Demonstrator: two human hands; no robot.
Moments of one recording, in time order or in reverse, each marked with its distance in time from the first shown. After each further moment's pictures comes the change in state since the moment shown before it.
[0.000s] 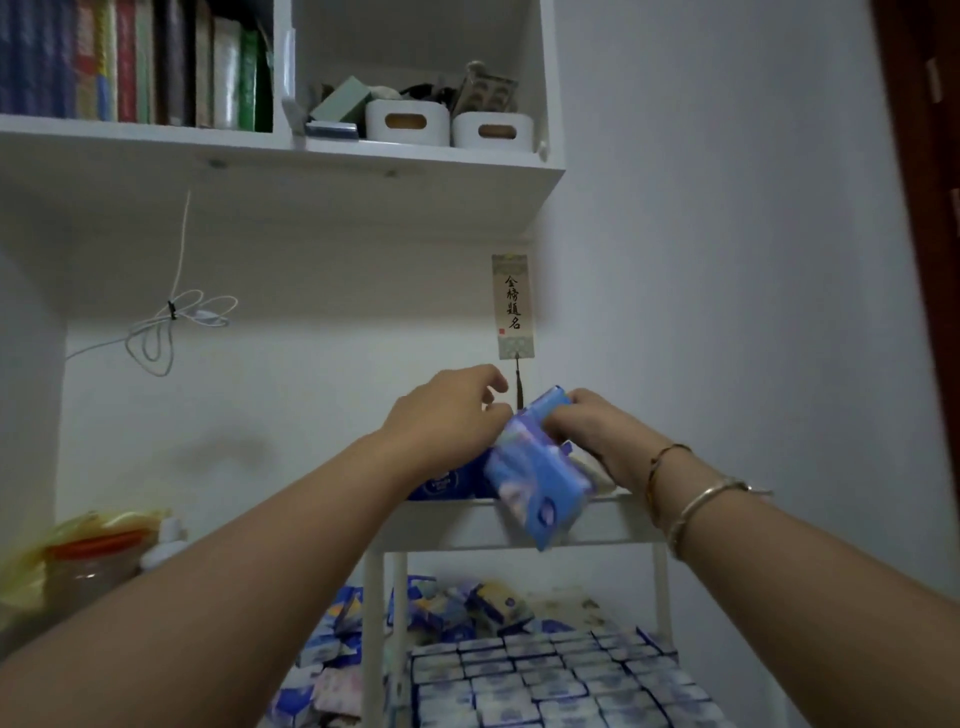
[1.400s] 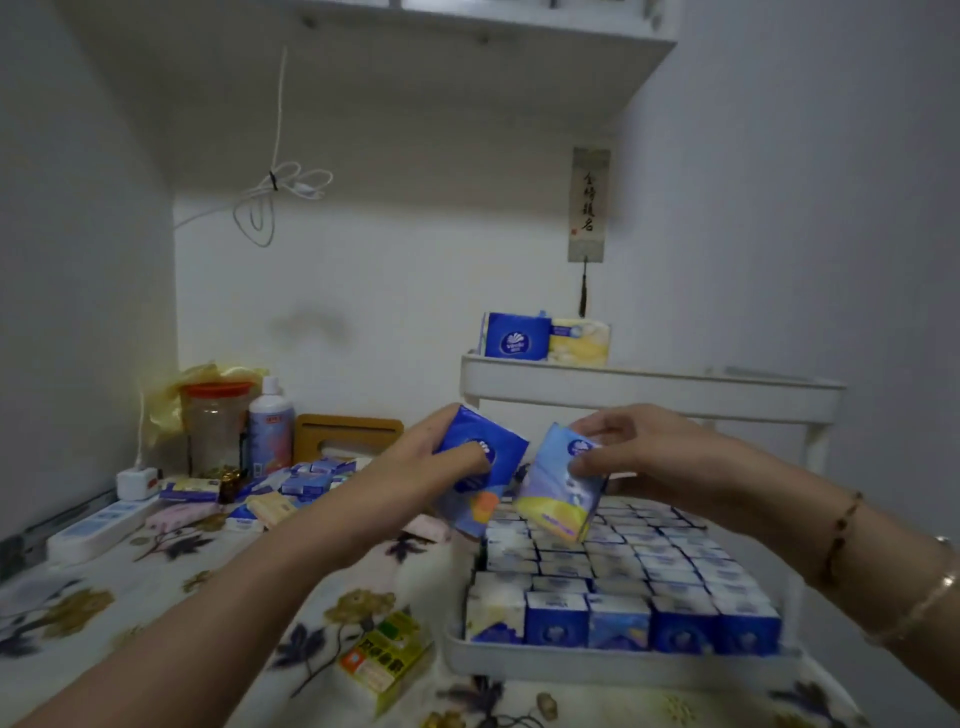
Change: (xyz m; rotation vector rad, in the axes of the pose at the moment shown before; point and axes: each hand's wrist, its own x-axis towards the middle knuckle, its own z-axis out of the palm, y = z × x) left_hand -0.182 -0.050 0.007 -0.861 -0.190 -0.259; right_hand -0.129 0.039 0.032 -0.118 -0.431 0.018
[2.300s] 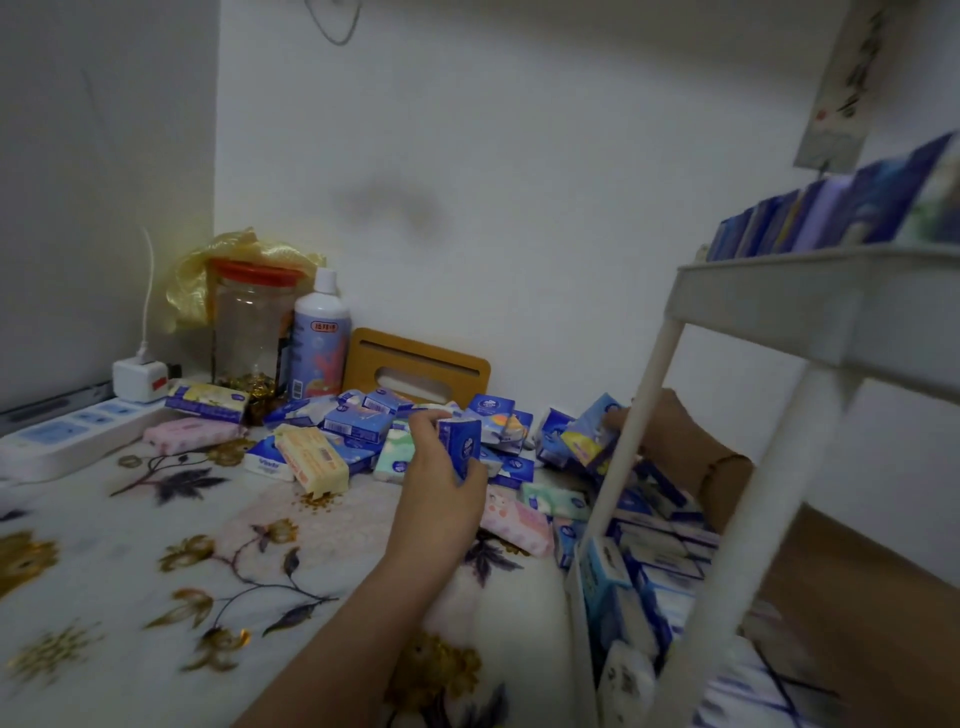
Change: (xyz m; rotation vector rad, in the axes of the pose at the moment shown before) left_hand 0.123 -0.239 -0.047 -0.032 0.672 -0.136; right_hand 0.310 0.141 0.072 -0.082 0.259 0.158
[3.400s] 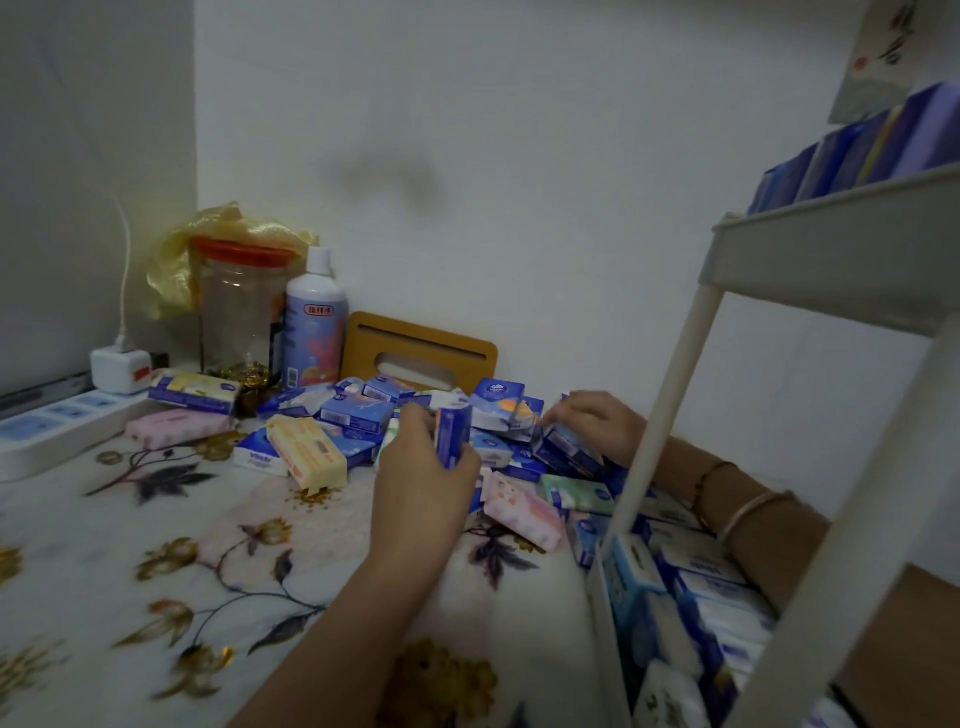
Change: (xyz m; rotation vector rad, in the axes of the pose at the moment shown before) left_hand 0.008 -0.006 -0.009 0.246 0.103 -0.014; right_hand 0.014 0.010 0.049 -0.352 -0.304 -0.432
